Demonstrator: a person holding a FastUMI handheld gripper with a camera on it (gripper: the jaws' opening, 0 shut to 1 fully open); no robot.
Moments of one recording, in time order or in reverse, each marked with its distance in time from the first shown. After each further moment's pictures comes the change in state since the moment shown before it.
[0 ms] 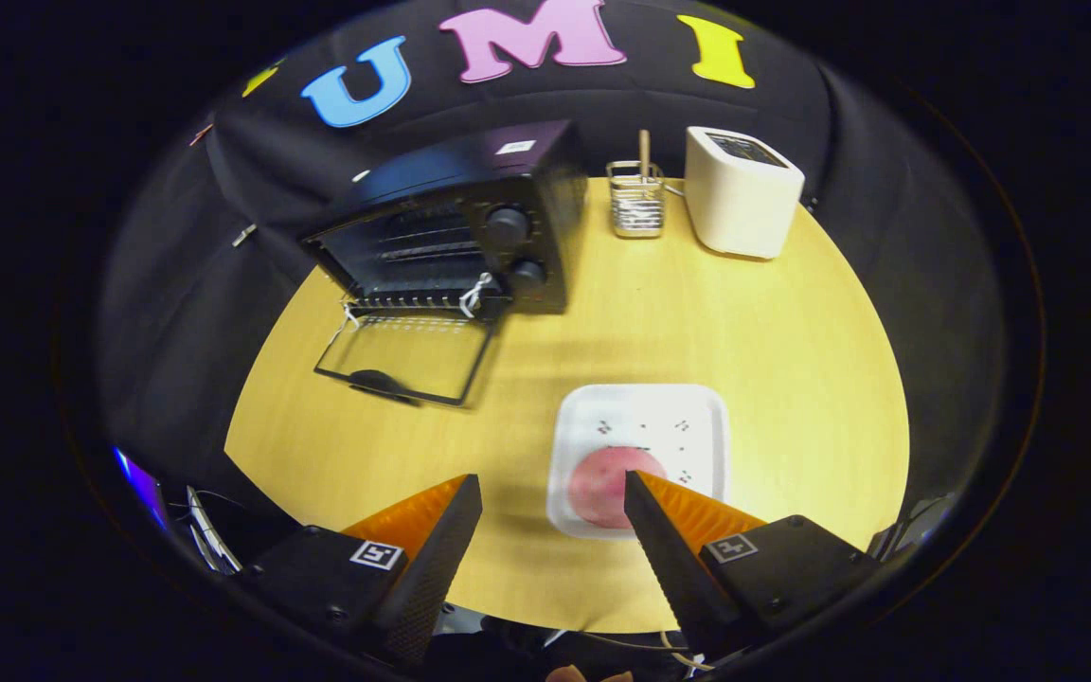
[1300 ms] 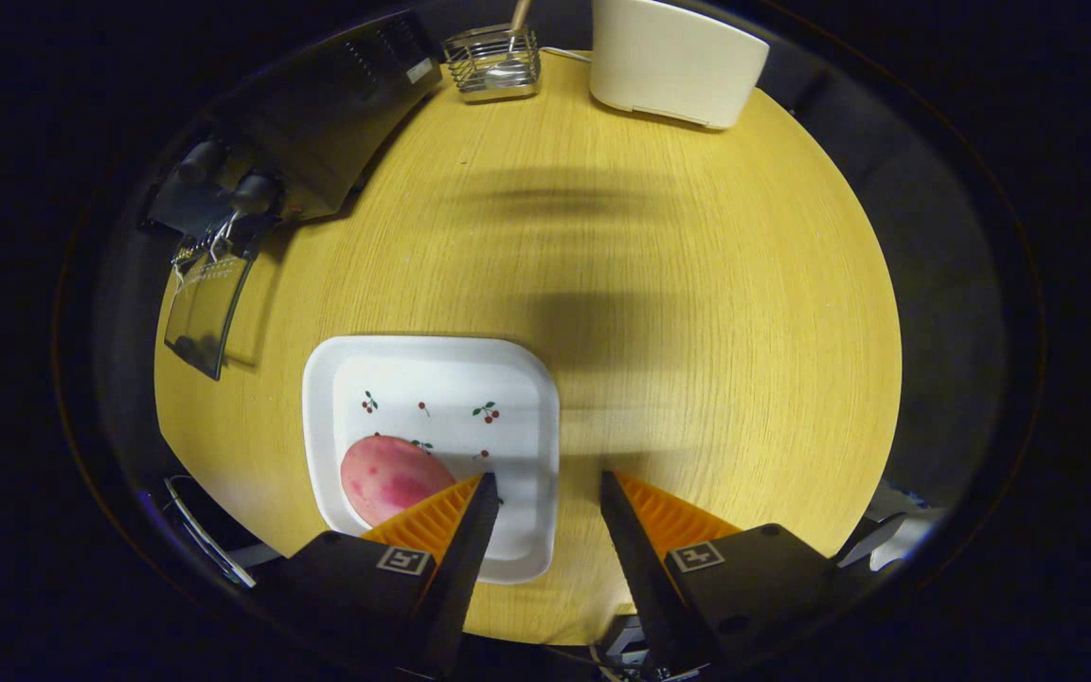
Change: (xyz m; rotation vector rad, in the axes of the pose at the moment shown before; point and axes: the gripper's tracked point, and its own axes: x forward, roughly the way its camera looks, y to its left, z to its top) arm 0.090 -0.119 -0.036 -0.031 0.395 -0.150
